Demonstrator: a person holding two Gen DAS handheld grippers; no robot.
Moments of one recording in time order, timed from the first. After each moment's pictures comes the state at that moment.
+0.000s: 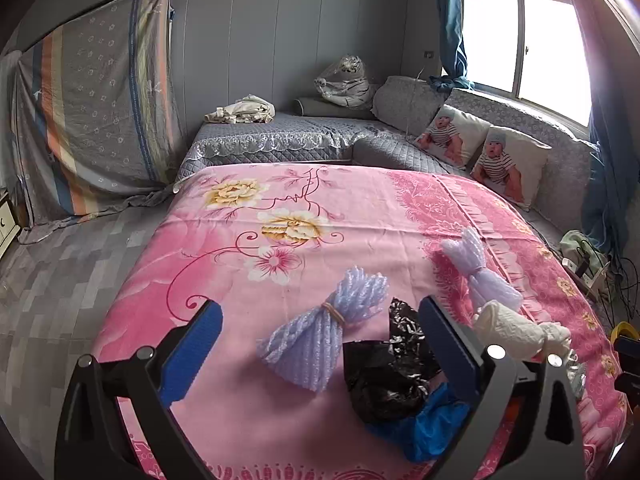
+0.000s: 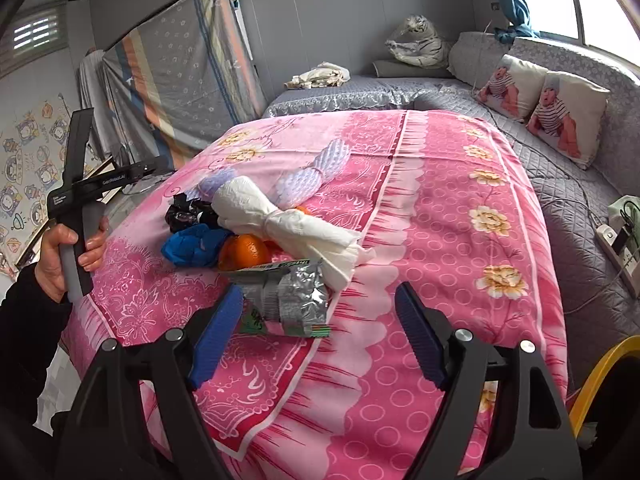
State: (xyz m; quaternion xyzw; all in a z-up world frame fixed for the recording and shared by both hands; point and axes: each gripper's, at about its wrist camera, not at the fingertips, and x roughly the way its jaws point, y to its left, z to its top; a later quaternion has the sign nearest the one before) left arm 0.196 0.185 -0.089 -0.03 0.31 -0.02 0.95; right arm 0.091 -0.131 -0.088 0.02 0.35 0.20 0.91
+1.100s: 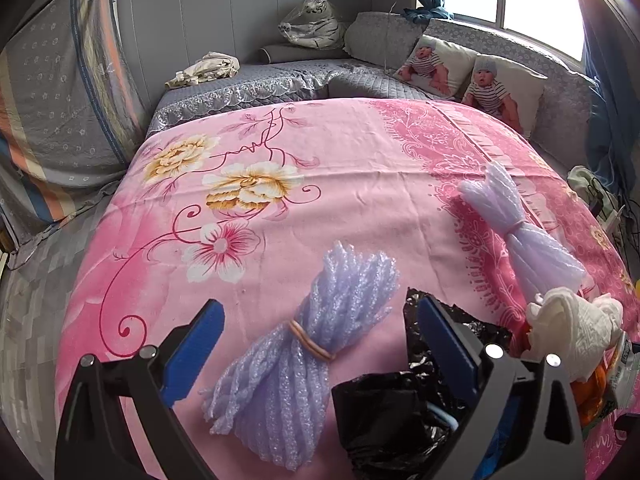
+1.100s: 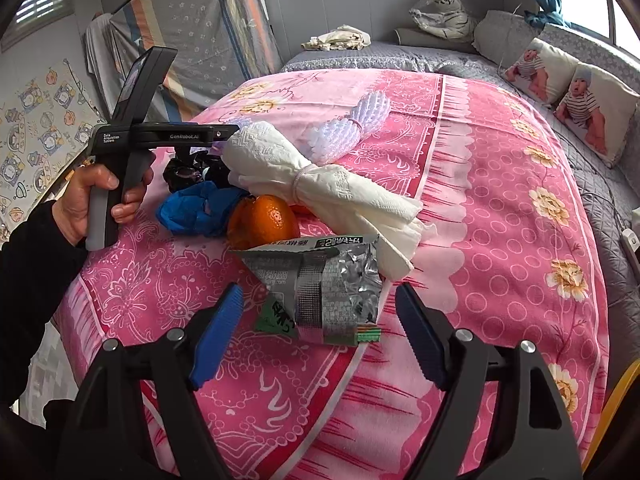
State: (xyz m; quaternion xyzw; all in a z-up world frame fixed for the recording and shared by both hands) left arm 0.280 0.151 -0.141 0.04 0.40 -0.06 0.91; right arm 0.119 -0.086 -0.122 -0.01 0.41 0.22 0.89
